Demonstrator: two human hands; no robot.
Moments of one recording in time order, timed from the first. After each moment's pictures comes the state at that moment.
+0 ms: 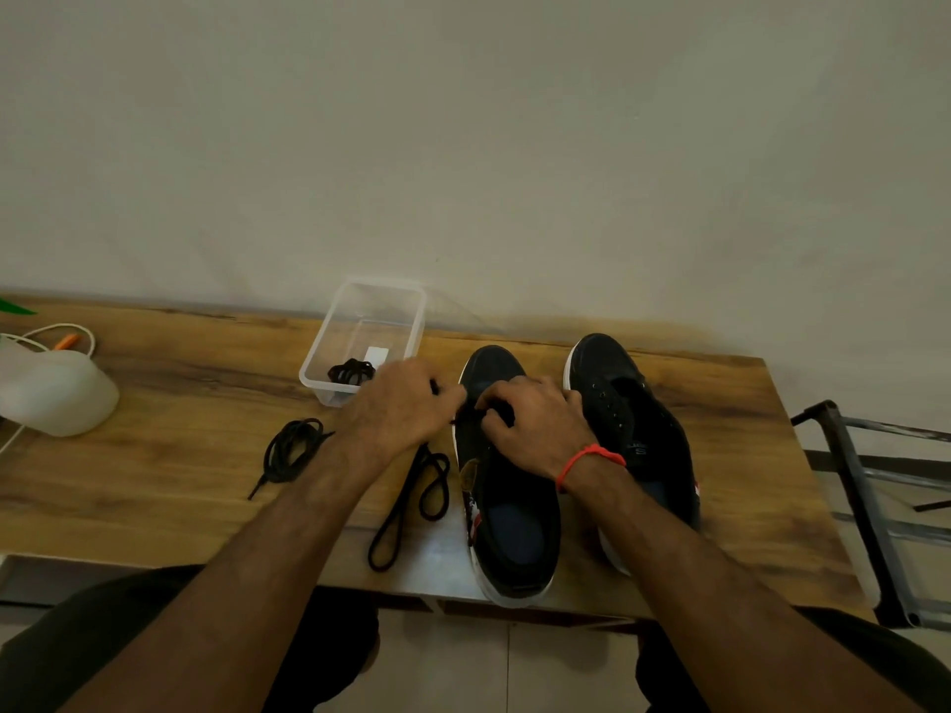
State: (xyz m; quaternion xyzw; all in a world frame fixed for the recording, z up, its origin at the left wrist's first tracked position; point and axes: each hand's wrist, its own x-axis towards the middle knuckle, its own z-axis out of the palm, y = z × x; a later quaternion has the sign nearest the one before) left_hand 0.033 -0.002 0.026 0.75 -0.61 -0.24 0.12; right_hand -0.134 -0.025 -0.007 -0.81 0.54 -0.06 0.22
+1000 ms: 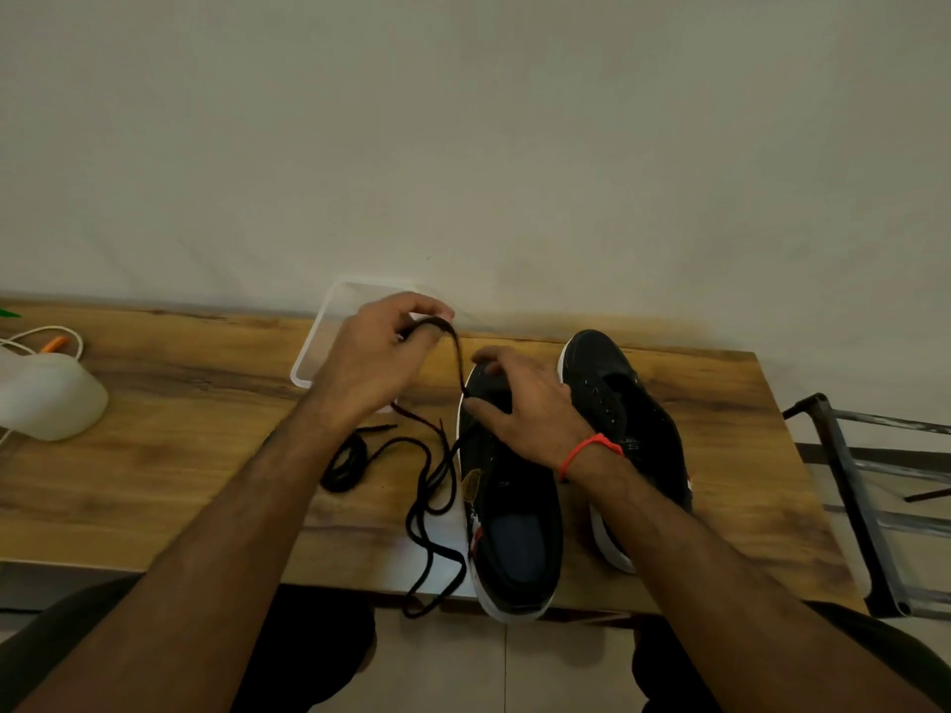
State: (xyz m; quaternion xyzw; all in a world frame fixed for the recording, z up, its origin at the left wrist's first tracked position) left_hand 0.051 -0.012 0.047 0.64 -0.58 -0.31 0.40; right_hand -0.134 -0.034 -0.008 -0.78 0.52 -0.16 0.30
